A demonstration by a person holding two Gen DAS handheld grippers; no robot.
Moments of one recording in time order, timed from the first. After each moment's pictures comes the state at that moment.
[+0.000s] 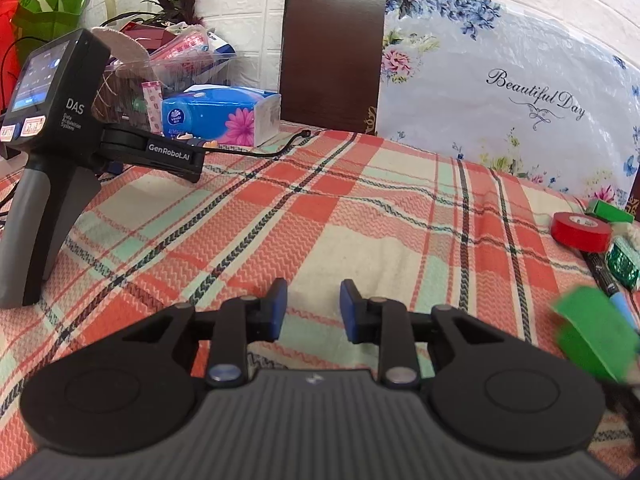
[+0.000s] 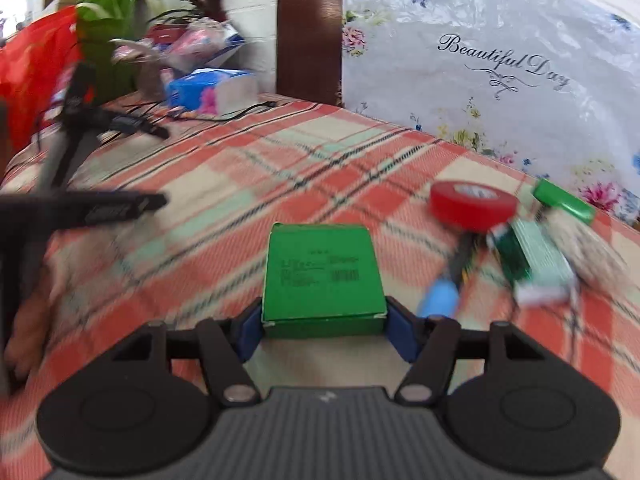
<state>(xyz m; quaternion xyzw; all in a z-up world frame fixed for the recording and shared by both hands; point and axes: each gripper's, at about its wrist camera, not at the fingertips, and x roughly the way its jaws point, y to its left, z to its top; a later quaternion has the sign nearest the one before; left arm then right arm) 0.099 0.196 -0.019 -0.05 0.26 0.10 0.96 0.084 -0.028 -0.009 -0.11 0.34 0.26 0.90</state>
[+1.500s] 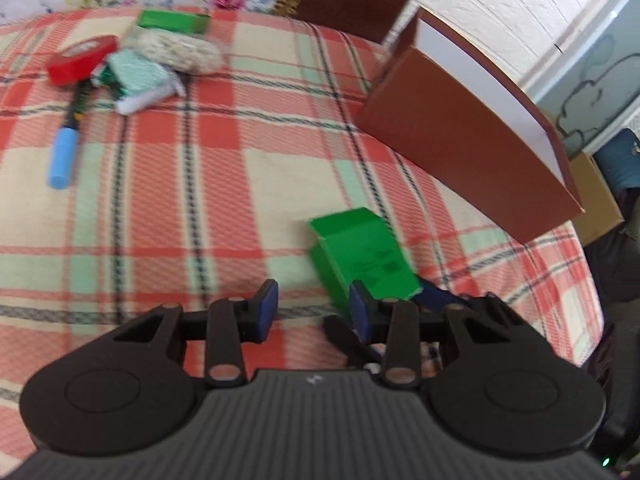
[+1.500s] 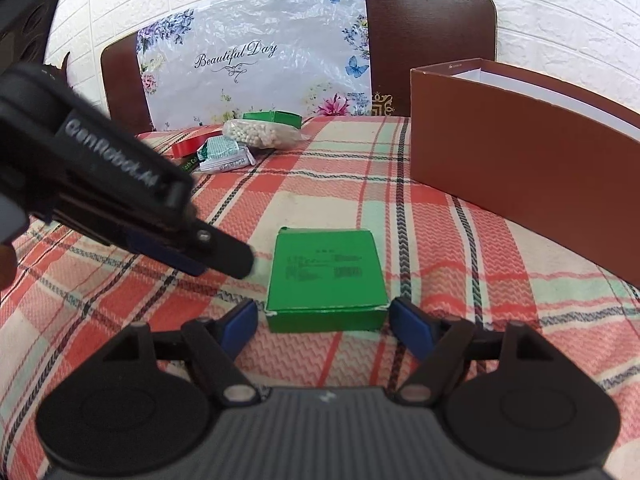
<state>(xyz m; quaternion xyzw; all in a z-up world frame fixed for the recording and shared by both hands) 0.065 -0.089 0.010 -0.07 0.49 -0.28 0.82 -0.025 -0.227 -0.011 0.02 0.33 0.05 0.94</state>
